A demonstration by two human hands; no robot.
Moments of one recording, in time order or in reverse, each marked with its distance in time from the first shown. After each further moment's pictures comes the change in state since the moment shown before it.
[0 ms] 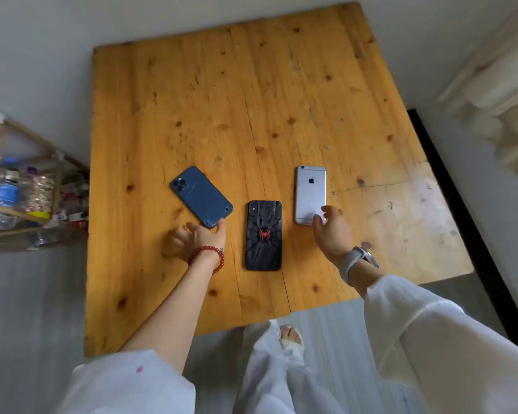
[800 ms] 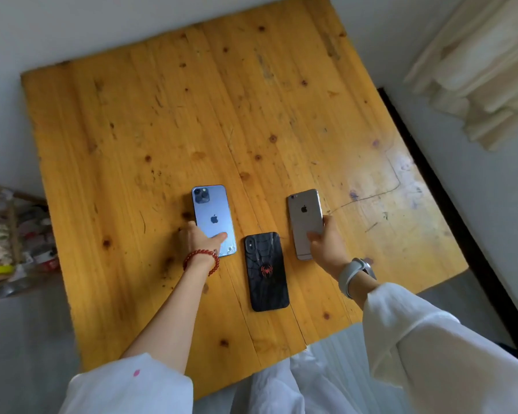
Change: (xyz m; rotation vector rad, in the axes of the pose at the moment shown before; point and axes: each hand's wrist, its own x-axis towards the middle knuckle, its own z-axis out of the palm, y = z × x) left_hand 0.059 0.068 -0.018 -0.163 -0.188 0.158; right_hand 0.032 -0.026 0.003 0.180 -0.049 0.239
